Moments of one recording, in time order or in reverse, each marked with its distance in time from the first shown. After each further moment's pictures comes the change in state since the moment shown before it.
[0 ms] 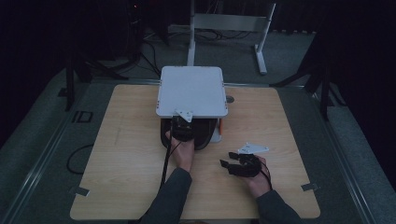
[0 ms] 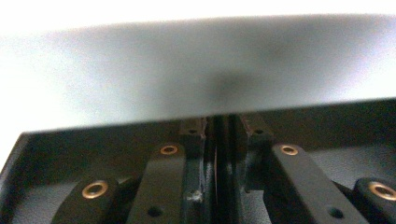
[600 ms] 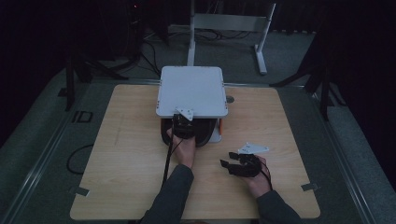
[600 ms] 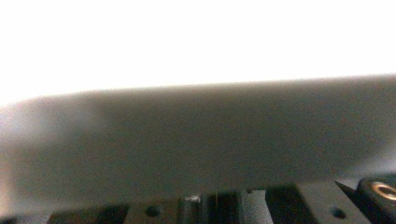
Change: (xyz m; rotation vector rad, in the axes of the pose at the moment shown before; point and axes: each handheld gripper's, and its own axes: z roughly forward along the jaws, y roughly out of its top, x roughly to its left) left arm -0.003 0.003 0.010 -0.044 0.028 -0.010; right arm 0.000 0.000 0.000 0.000 -0.001 0.002
